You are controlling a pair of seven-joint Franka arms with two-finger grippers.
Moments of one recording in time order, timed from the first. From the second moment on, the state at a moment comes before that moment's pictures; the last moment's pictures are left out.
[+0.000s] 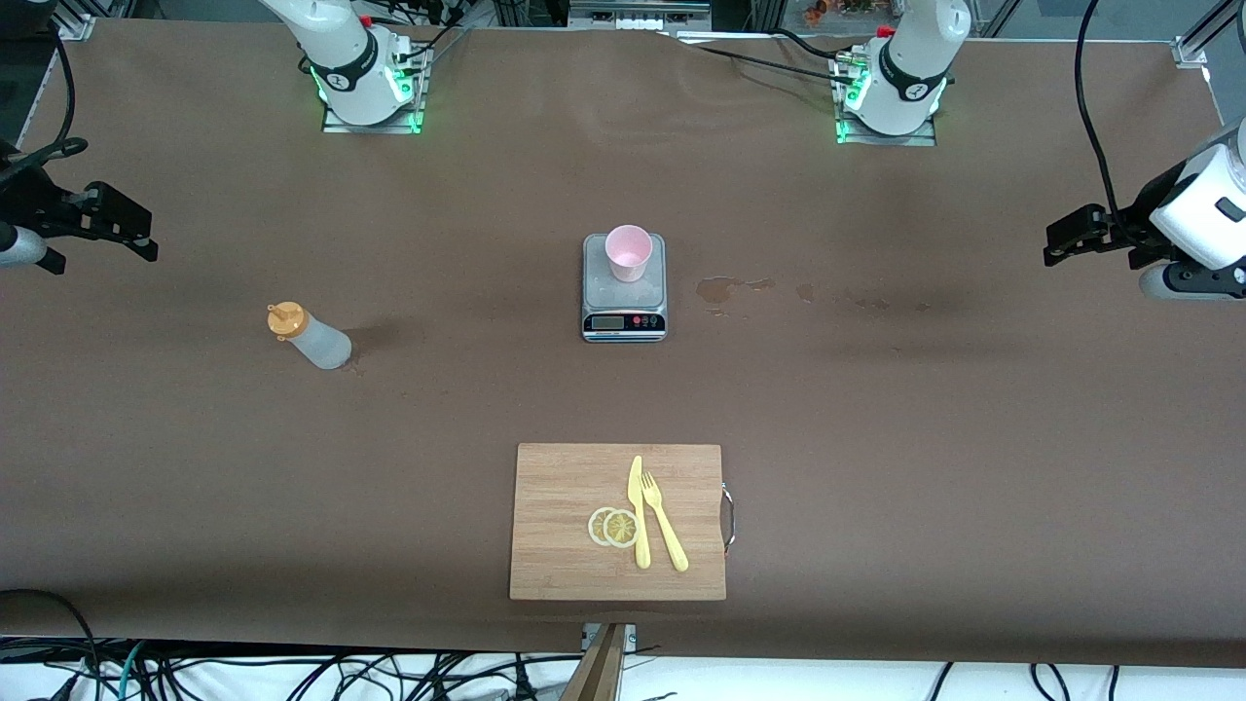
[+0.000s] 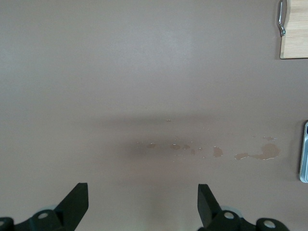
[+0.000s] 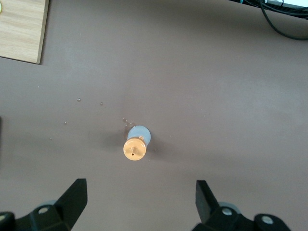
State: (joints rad) left arm 0.01 0.07 -0.02 -1.57 0.01 1.53 0.00; right arm 0.00 0.02 -0.01 -1.59 -0.02 1.68 -0.20
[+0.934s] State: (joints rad) left arm 0.01 0.07 -0.02 -1.57 0.01 1.53 0.00; right arm 0.00 0.03 -0.01 -1.59 0.05 1.63 -0.10
